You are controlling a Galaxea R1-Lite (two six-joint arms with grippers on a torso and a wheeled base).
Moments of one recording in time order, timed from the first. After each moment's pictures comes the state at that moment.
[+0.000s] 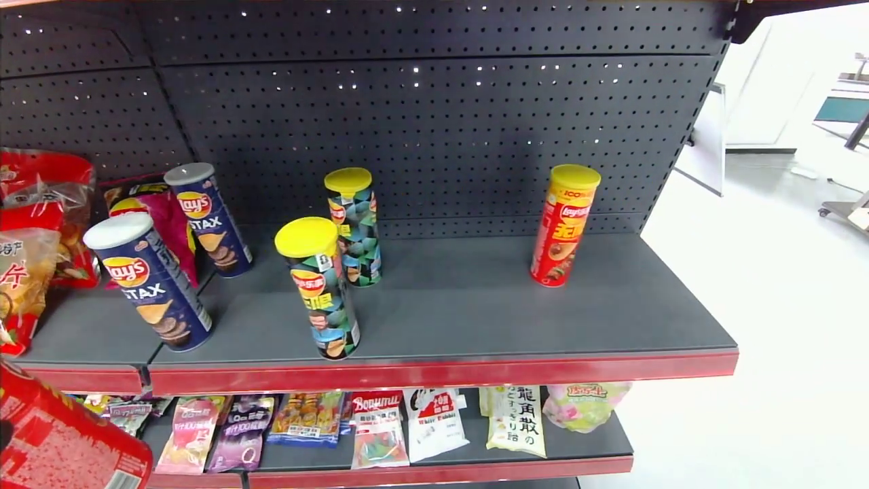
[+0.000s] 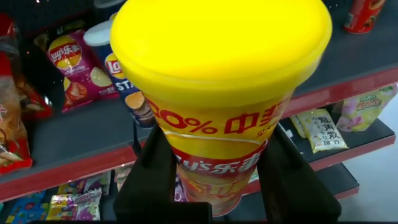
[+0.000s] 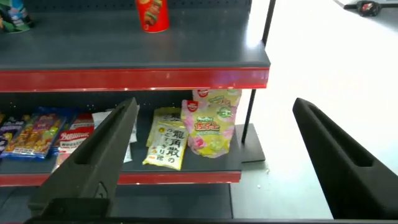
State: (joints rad) left arm -0.03 0.45 -0.43 0.04 -0.17 0.17; right arm 0.00 0.00 0.00 0.00 0.01 0.00
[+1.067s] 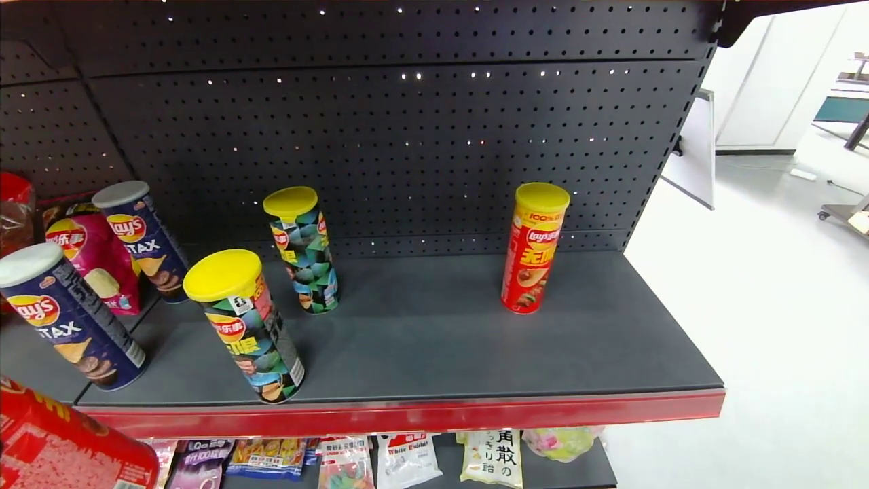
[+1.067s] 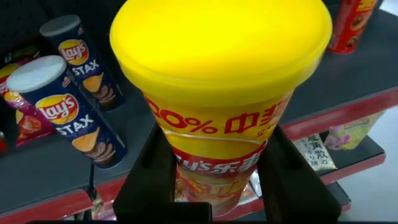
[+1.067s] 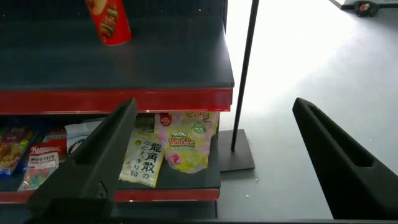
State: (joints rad) left arm -0.04 0.40 -0.42 0.05 -0.23 0.16; right arm 0.00 0.00 0.00 0.00 0.02 0.00
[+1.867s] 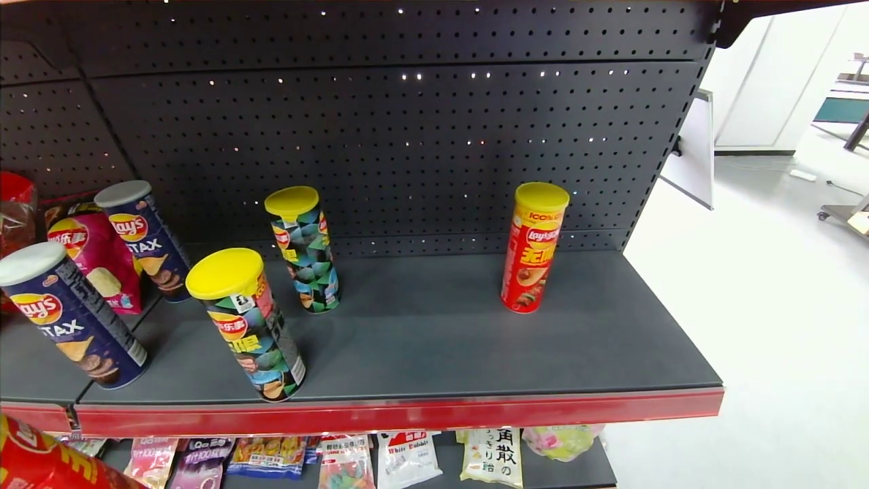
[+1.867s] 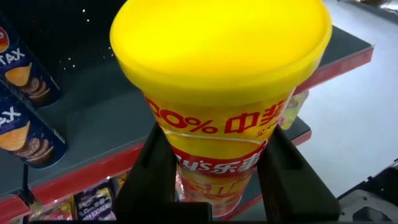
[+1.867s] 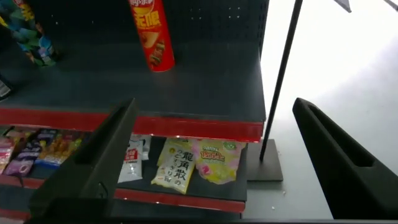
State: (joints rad) left arm -0.10 0.39 -0.47 0.19 -0.34 0.10; right arm 0.03 0.35 -0.29 -0.01 0.16 0.05
